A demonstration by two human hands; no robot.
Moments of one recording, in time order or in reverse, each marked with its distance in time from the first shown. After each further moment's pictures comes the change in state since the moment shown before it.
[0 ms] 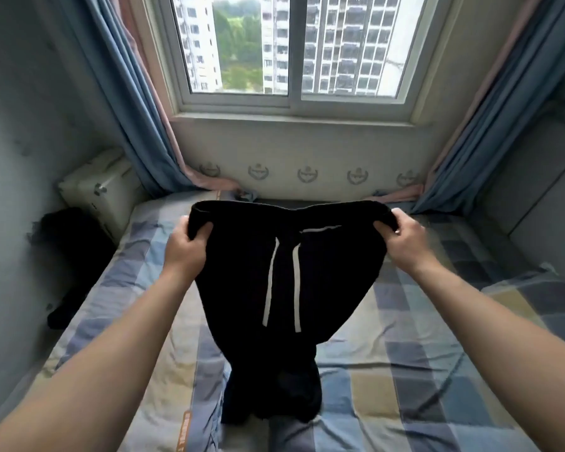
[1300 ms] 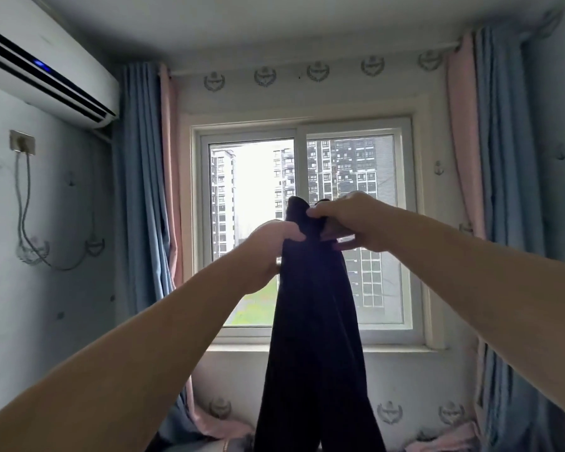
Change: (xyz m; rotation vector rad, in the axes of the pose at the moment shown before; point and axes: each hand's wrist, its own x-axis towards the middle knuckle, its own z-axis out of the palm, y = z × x) left_hand 0.059 0.471 -0.039 -0.364 -0.495 0.332; right_hand 0.138 -0.432 -0.189 0.393 -0.213 -0.309
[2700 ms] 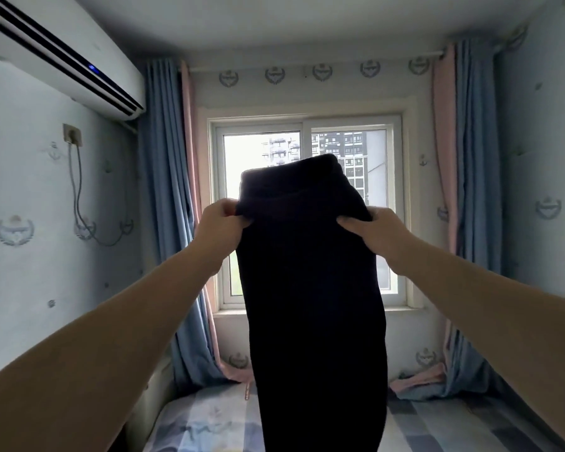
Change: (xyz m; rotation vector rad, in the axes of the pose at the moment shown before) left_hand -0.223 0.056 -0.146 0.233 0.356 0.222; right_hand -0.216 -0.057 0.103 0.129 0.236 -0.123
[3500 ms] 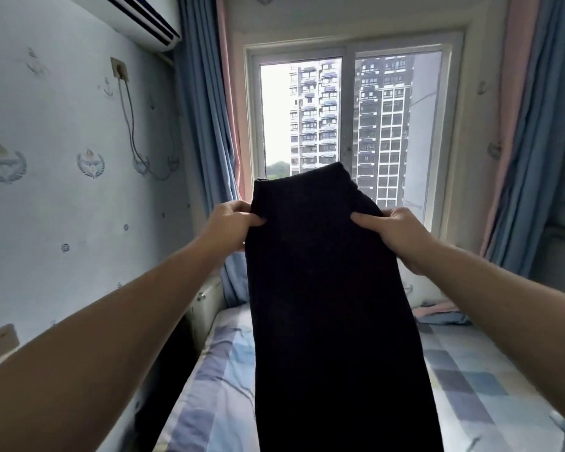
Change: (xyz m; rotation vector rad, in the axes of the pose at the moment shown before) left_hand -0.135 -0.036 -0.115 0.022 -0.095 -0.302; right_hand -0.136 0.017 0.084 0.047 -0.157 0.238
